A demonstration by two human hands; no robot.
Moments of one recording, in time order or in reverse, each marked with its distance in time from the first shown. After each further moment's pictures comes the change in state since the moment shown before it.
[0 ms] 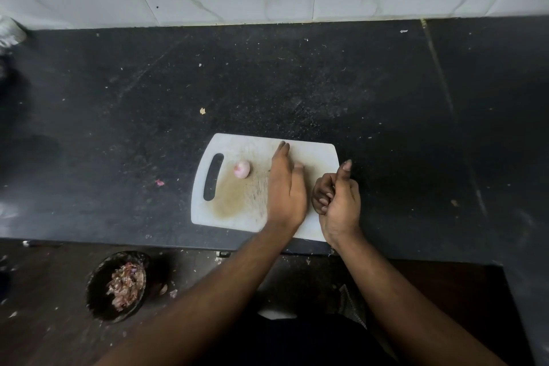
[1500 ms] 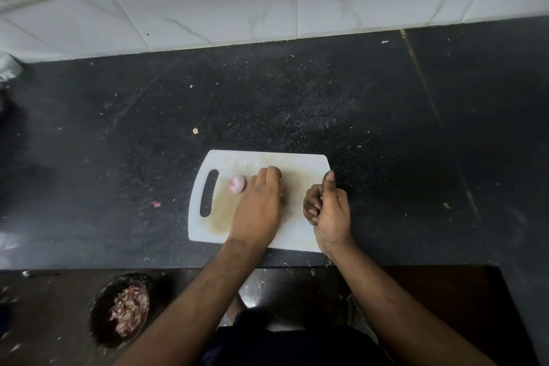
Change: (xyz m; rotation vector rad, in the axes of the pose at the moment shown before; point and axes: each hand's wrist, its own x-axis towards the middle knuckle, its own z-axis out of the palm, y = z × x) left_hand 0.006 0.013 -0.048 0.809 -0.188 0.268; right_hand 0.002 0.004 0.000 -0.050 -0.018 -0.017
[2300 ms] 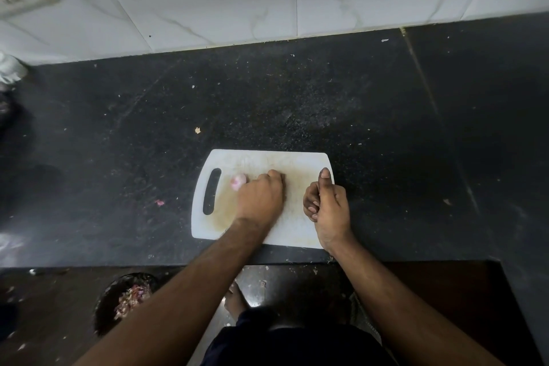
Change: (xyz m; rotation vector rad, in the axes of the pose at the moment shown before) left_hand 0.027 0.001 0.006 0.596 -0.215 -0.022; right_hand -0.002 -0.005 0.003 -0.090 -0.004 0.008
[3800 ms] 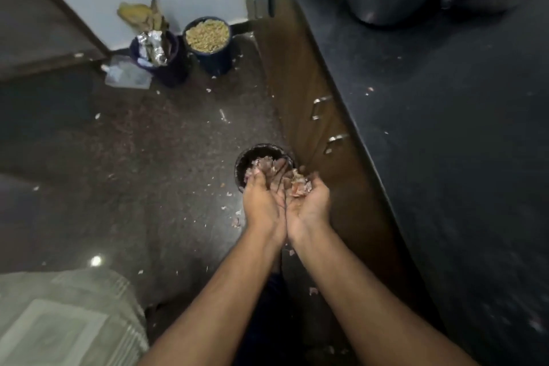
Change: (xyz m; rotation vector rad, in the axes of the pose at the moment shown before) left_hand -0.281 -0.362 0.247 1.961 -1.357 1.224; right_hand -0.189 0.305 0.468 -0.068 -0.251 1.139
